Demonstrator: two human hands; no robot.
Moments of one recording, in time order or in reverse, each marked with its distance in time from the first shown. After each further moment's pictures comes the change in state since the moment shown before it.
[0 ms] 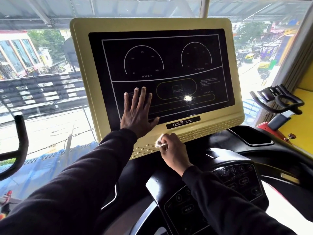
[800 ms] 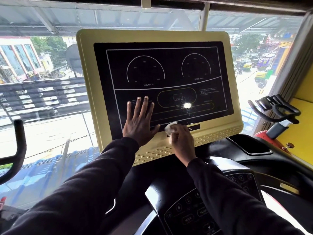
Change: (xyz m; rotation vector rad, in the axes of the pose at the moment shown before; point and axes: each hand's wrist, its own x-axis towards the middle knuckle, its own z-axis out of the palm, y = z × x) left_hand -0.001 0.005 0.000 -0.023 -0.010 -0.008; right_hand 0.047 0.018 -0.022 0.033 0.176 0.067
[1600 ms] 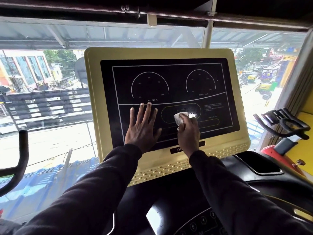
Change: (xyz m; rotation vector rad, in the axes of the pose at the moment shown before) left_hand 0.028 -0.009 -0.006 -0.011 0.058 -0.017; right_hand 0.079 -0.011 -0.001 0.011 0.192 0.026
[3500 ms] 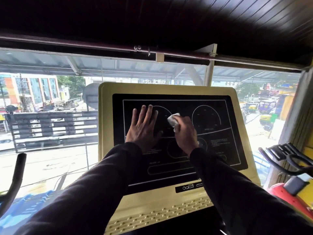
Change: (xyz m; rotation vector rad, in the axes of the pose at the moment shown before) left_hand 0.090 -0.046 -0.033 -0.006 0.107 -0.006; right_hand 0.111 -0.051 0.013 0.005 -0.046 -0.323
